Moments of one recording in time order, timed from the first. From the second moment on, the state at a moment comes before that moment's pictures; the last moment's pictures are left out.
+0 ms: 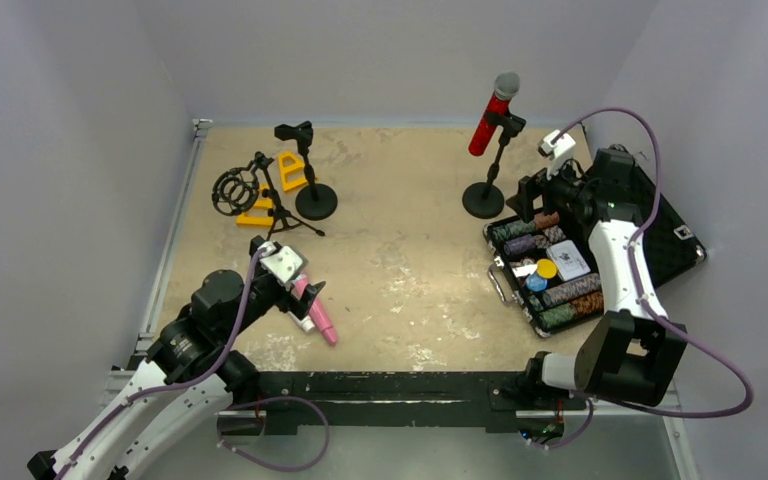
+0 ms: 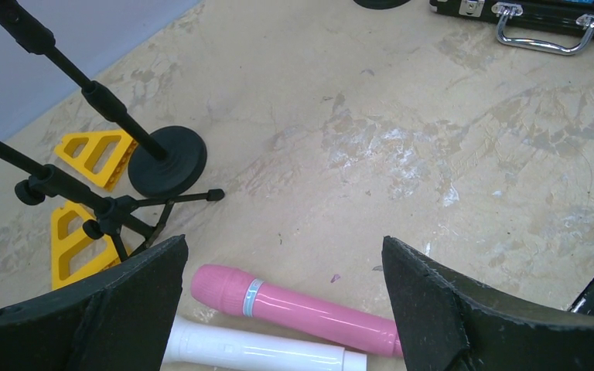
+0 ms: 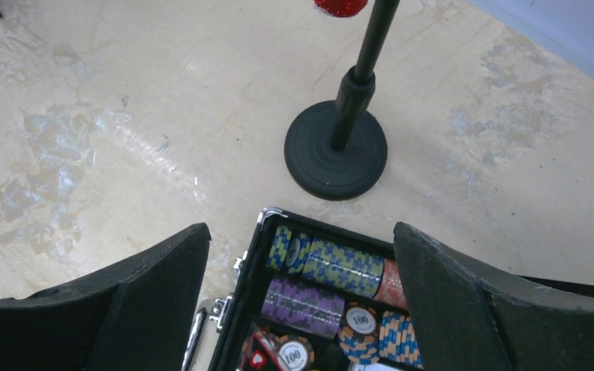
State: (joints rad) left arm -0.69 0.41 0.60 -0.44 -0.04 0.19; right arm -0.22 1.33 1.09 -0.39 -0.72 -0.48
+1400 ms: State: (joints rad) left arm -0.69 0.39 0.60 -0.43 -0.03 0.17; right arm 0.03 1.03 0.99 -0.79 -1.02 -0.65
